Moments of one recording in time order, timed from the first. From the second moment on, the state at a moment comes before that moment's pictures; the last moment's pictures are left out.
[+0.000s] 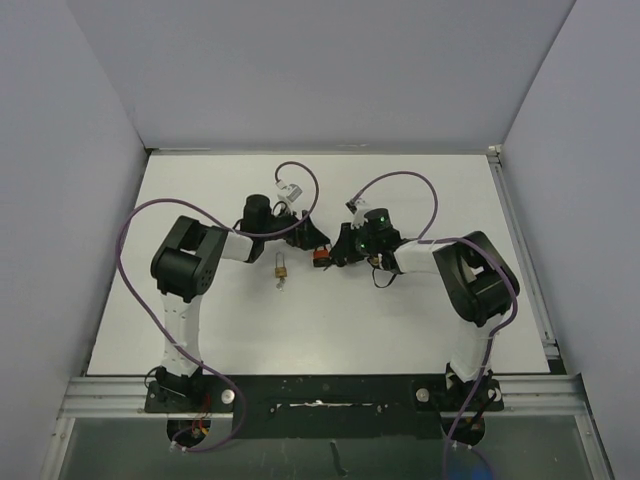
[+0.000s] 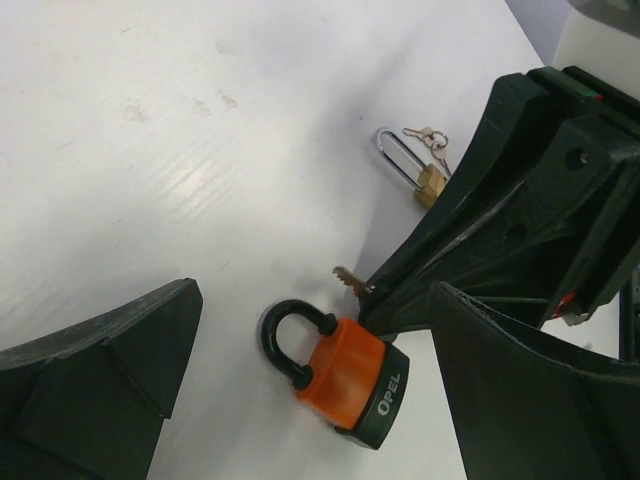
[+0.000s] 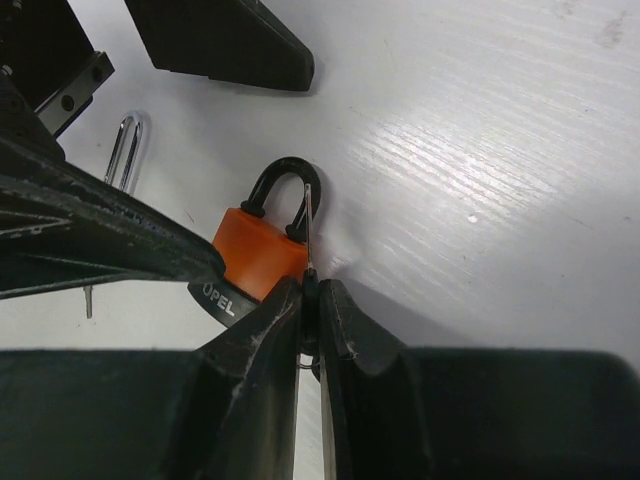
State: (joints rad) left arm -0.39 2.13 1.08 0.69 0.77 -0.43; right arm 0.48 1.88 0.92 0.32 -0.36 0.35
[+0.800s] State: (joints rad) left arm -0.31 1.90 0.94 0.63 0.67 -0.39; right arm 0.49 1.76 0.99 0.20 -0.31 0.25
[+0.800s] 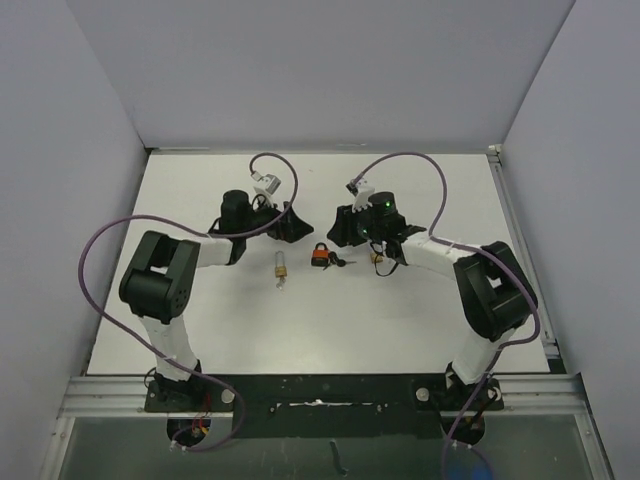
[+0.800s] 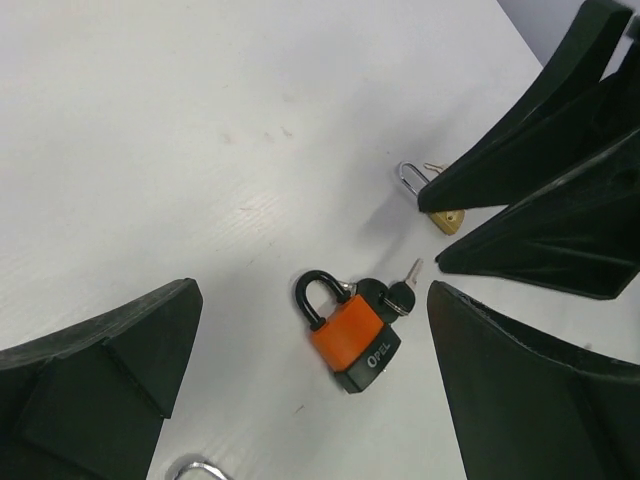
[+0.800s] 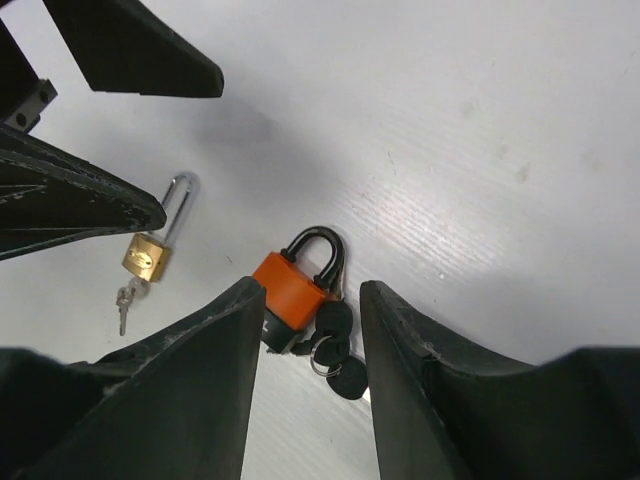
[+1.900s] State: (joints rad) left arm -0.05 1.18 0.51 0.40 0.32 -0.54; right arm 0.91 1.89 1.24 -0.03 0.03 0.06
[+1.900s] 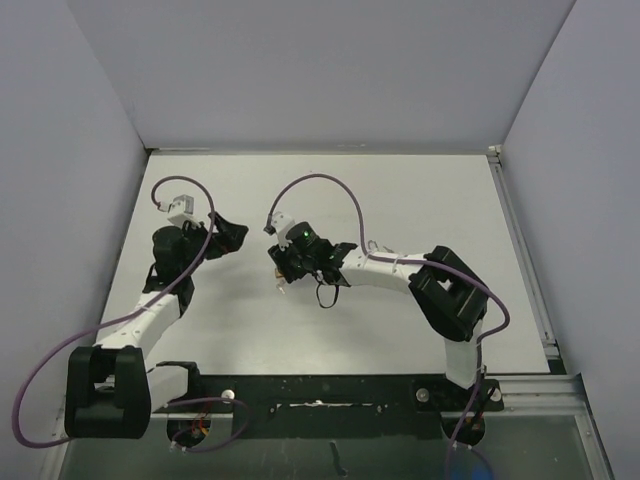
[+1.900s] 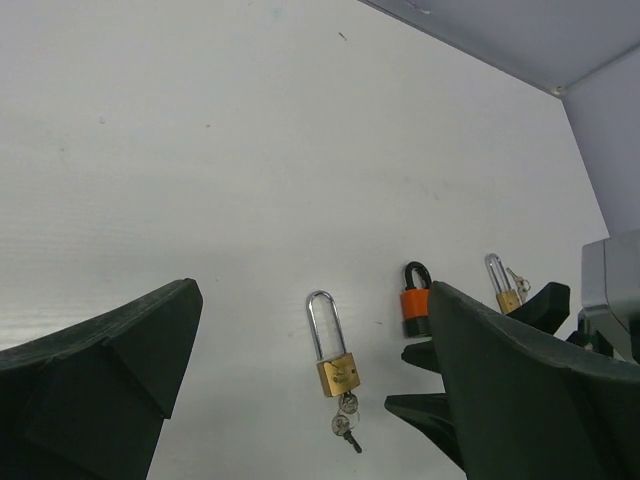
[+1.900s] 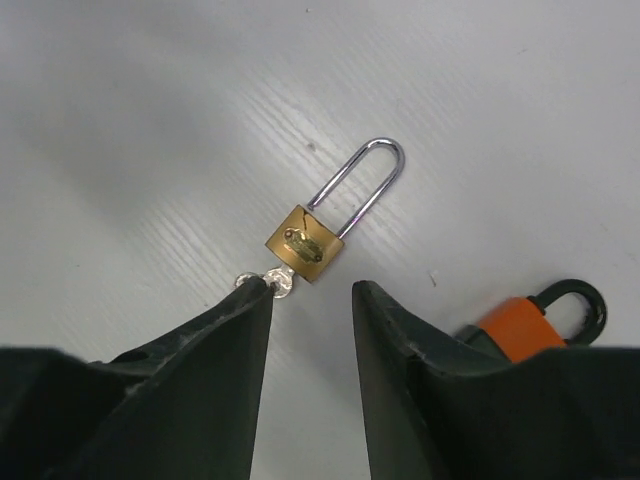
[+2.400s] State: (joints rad) left arm -0.02 1.11 0.41 0.42 0.27 -0.65; right arm 0.93 1.98 1.34 -0.05 0.03 0.15
